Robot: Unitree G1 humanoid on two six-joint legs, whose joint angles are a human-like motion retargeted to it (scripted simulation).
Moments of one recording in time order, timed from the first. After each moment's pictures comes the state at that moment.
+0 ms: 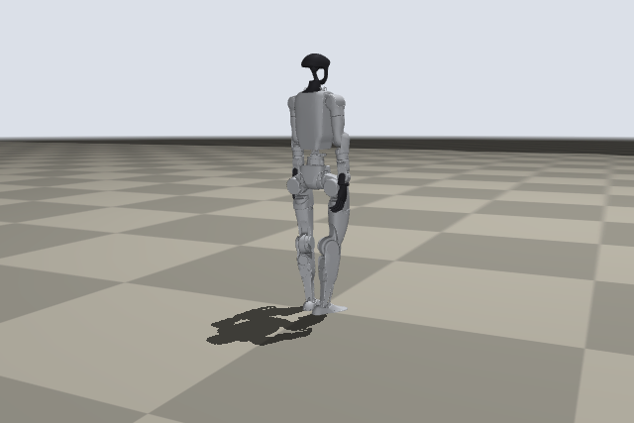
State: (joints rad) left arm -0.09 0.09 0.16 1.59 0.02 0.07 -0.03; right arm 0.03 -0.17 0.05 1.59 -0.35 0.13 0.17; waist -0.21 0.06 -0.10; left_leg -0.05 -0.06 0.29 -0.01 -0.03 0.13; right_leg -0.01 0.01 -0.40 0.03 -0.10 -0.05
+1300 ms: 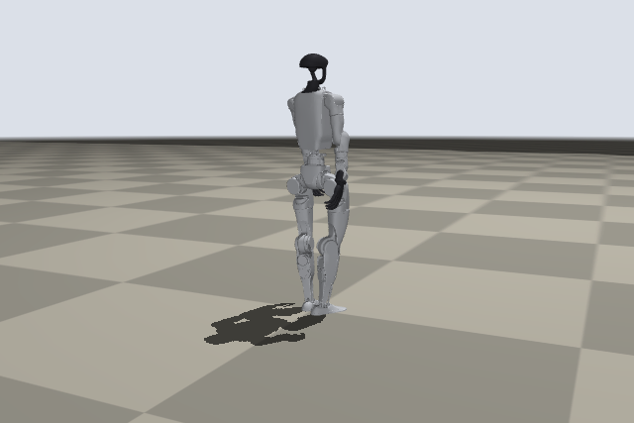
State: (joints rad) left arm -0.31 0.12 0.20 1.52 0.02 0.15 -0.15; right arm 0.06 -0.20 0.08 1.70 -0.45 0.25 0.17; waist -0.20 0.04 -0.12; left_leg -0.05 -0.05 0.31 -0.02 -0.04 0.12; right_leg -0.02 0.02 -0.40 0.02 -0.11 -0.05
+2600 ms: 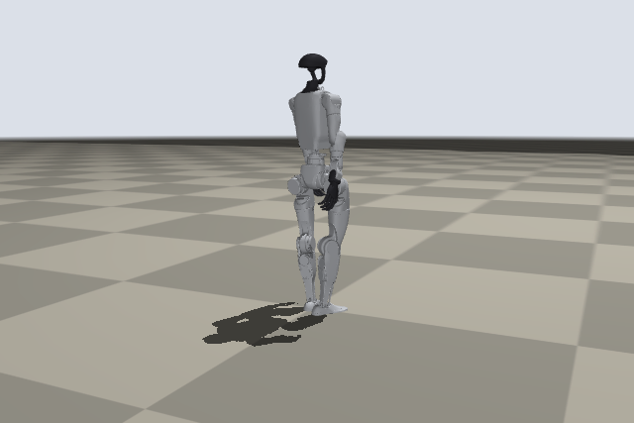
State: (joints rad) left arm -0.26 0.13 0.26 1.47 0.00 0.12 -0.14; right arm 0.12 -0.23 0.01 1.70 -0.35 0.18 0.09; waist -0.26 0.05 -0.12; left_leg -0.06 -0.04 0.33 -0.02 -0.04 0.13; right_leg -0.03 0.03 -0.38 0.03 -0.10 -0.05
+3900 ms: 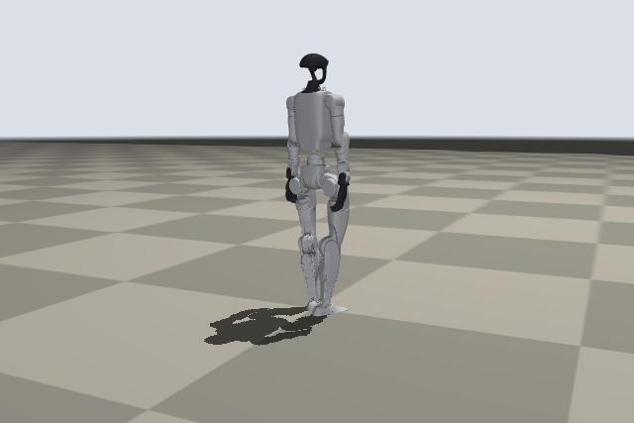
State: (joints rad) left arm -0.03 0.12 0.20 1.60 0.20 0.16 -0.20; right arm 0.02 -0.15 0.09 1.60 -0.35 0.17 0.18; waist -0.06 0.06 -0.11; left_leg -0.04 -0.04 0.42 -0.03 -0.04 0.14; right_leg -0.01 0.03 -0.28 0.04 -0.10 -0.04
